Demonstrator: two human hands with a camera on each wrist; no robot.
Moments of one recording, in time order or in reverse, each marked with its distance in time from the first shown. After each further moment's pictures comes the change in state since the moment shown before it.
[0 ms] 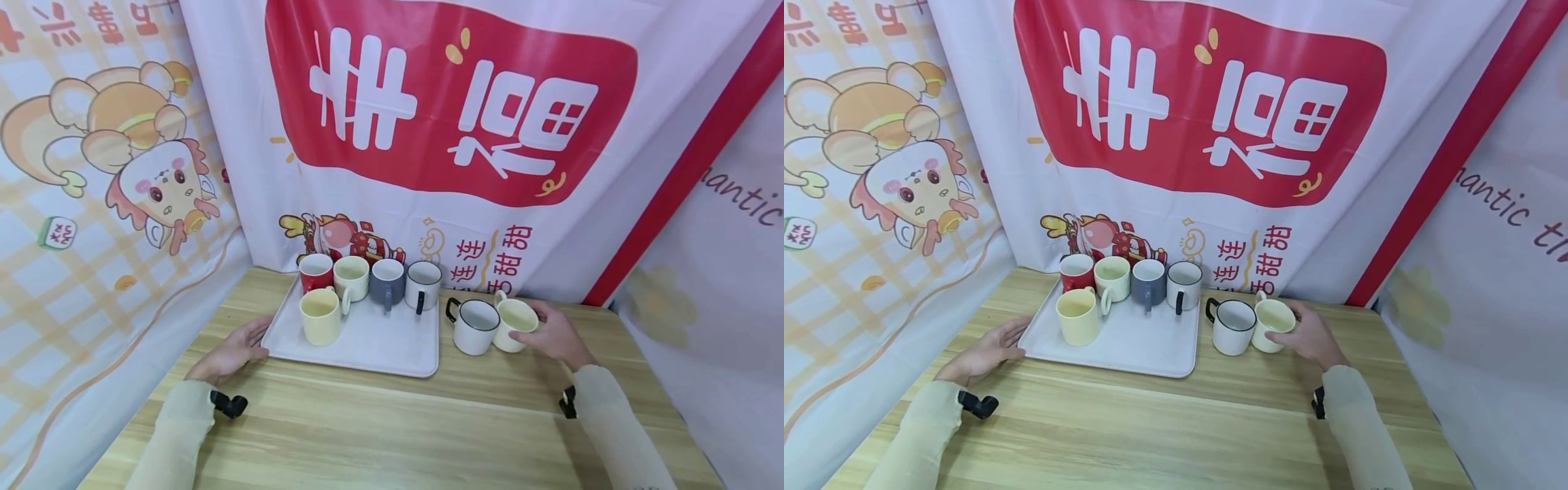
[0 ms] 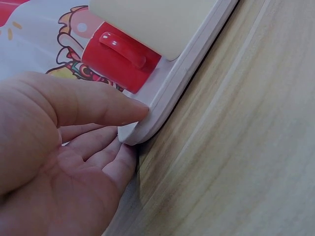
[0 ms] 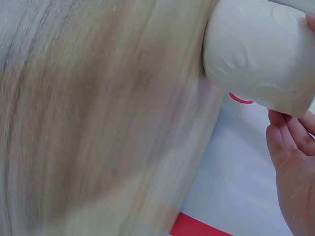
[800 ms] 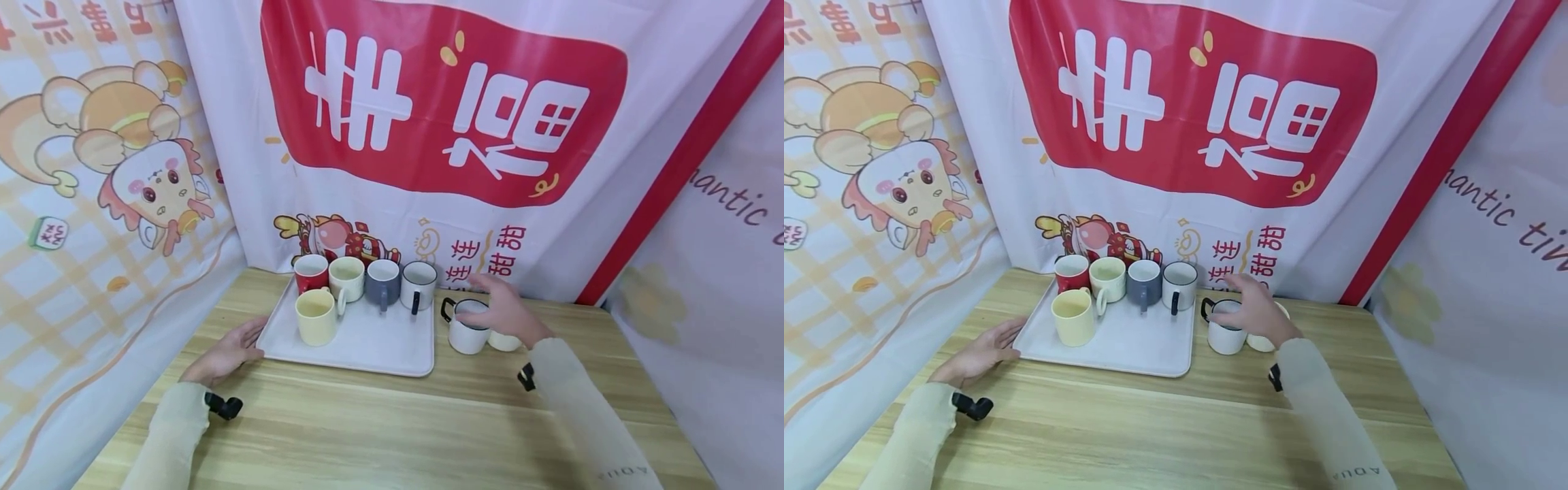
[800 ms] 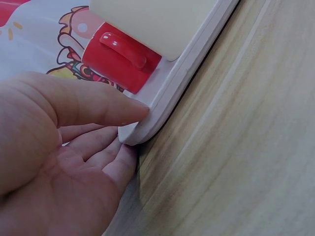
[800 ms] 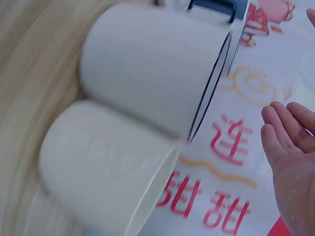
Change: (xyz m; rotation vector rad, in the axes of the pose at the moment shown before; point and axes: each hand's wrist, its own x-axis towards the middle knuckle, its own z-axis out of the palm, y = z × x) left_hand 0.000 0.000 0.000 -0.013 -0.016 0.012; right_hand 0.028 -0.132 0.010 -0.052 -0.177 -0.117
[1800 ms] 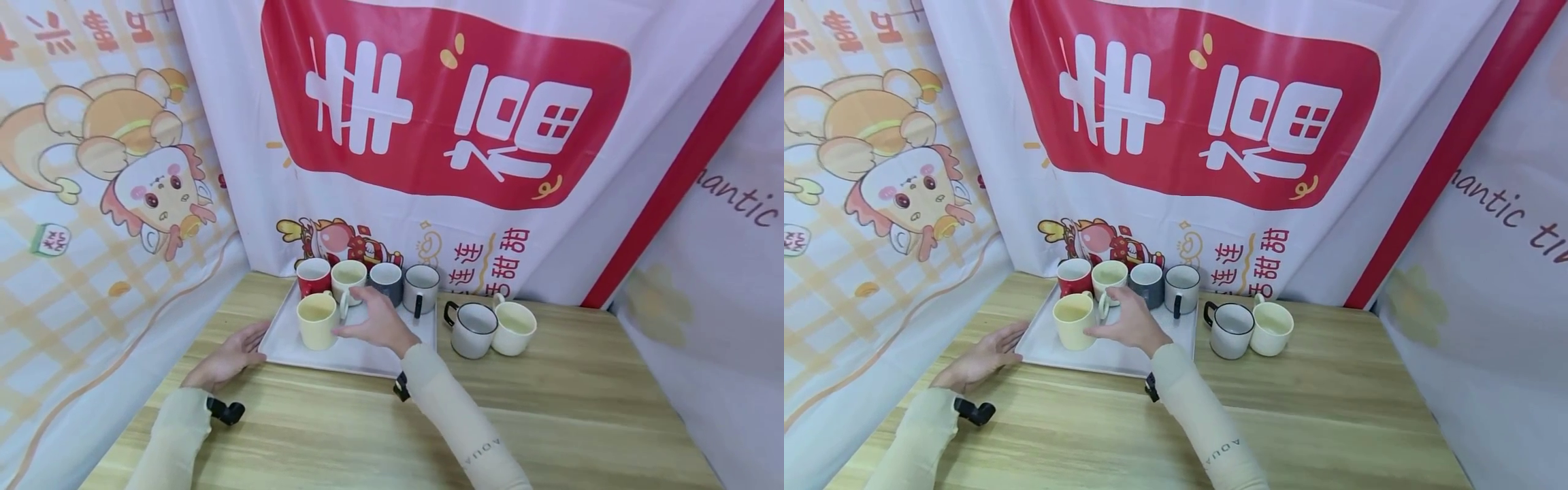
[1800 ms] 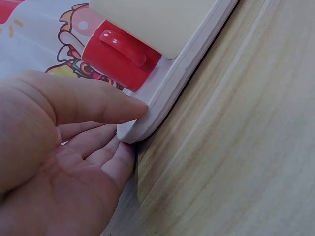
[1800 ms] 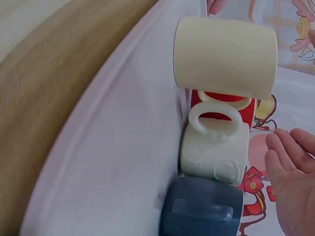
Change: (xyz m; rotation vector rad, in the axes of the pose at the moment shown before) left_hand 0.001 -0.003 -0.001 0.020 0.018 -0.003; right_hand 0.077 -0.139 0.170 0.222 -0.011 -0.183
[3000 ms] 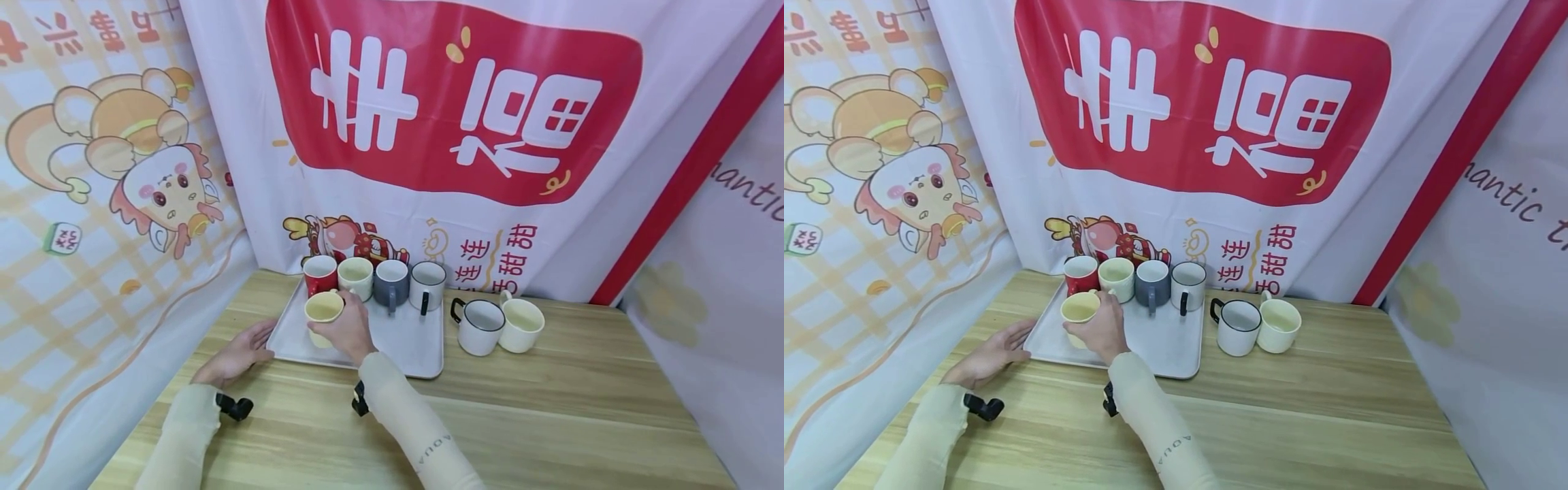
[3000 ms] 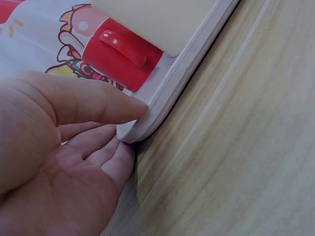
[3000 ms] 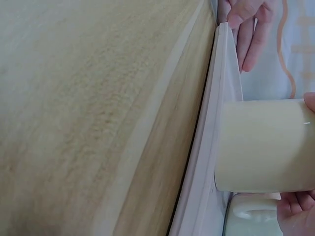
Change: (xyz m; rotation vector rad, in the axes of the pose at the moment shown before) left_hand -0.002 -0.002 -0.001 0.001 0.004 0.027; right_hand 0.024 -0.025 0.092 0.162 0.313 0.228
